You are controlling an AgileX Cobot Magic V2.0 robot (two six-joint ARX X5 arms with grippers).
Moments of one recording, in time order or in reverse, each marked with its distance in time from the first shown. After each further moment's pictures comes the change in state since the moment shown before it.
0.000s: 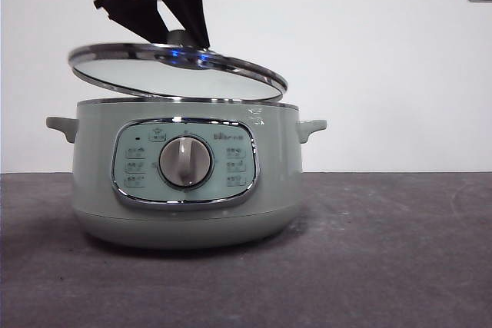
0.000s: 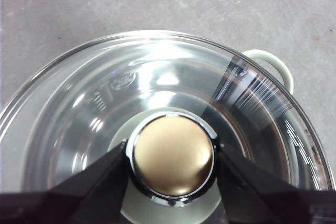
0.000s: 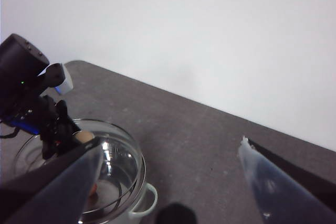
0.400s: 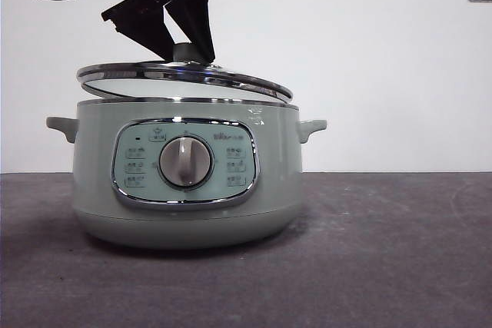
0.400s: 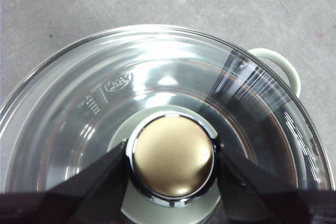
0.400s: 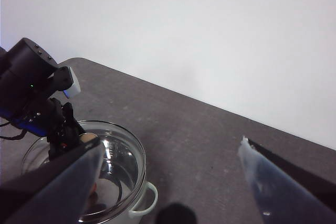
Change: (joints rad) left arm -0.002 0.031 0.000 0.012 0.003 0.000; right arm 0.000 0.003 0.000 -0.002 0.000 0.000
